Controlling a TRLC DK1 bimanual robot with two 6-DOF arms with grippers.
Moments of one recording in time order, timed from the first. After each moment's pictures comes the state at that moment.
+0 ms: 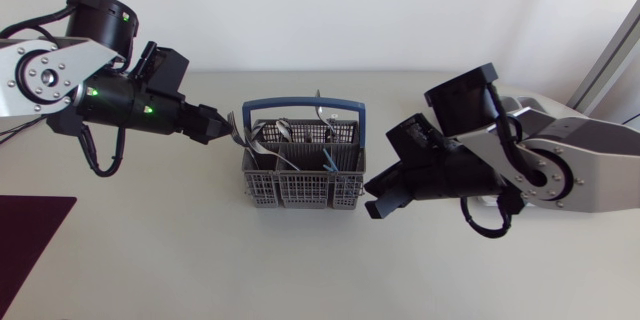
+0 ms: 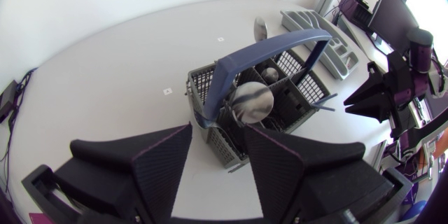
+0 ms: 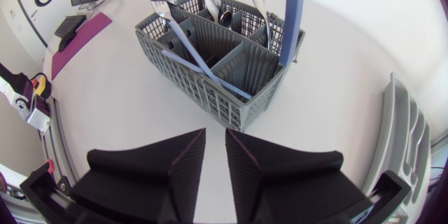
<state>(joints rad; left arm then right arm) -0.21 1.43 1.06 -0.46 0.30 0.16 0.53 1.35 0.78 -0.28 -0.18 -0.08</state>
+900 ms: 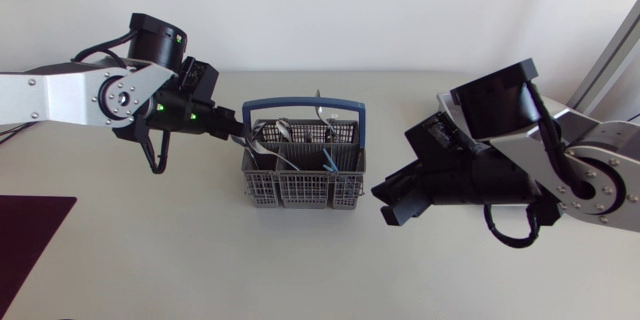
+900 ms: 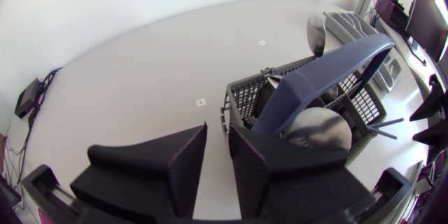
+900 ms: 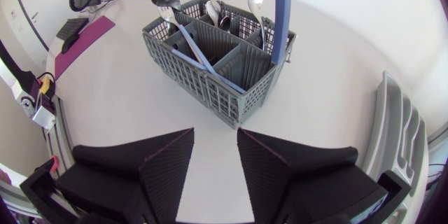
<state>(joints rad) -0.29 1.61 1.06 -0.23 0.03 0.10 0.52 1.23 0.74 -0.34 -0.18 -0.08</state>
